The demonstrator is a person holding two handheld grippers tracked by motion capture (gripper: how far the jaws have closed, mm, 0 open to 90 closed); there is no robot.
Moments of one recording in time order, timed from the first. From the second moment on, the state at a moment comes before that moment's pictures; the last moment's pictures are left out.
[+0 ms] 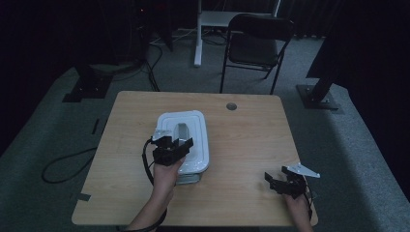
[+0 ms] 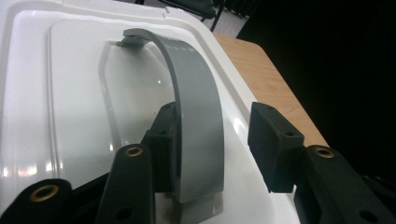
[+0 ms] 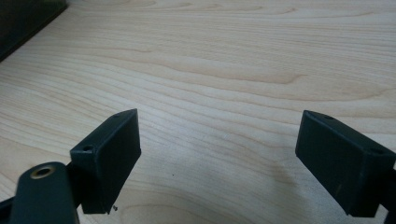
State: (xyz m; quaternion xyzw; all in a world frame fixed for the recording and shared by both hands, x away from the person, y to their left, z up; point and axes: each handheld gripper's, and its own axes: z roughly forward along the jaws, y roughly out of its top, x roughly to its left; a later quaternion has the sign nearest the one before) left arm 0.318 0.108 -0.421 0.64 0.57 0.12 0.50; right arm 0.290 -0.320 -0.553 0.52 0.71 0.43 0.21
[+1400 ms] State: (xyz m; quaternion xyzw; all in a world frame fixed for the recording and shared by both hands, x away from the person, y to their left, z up) left arm 0.293 0.159 -0.400 0.69 0.48 0.22 0.50; right arm 0.291 -0.319 -0.553 0.53 0.71 0.42 0.21
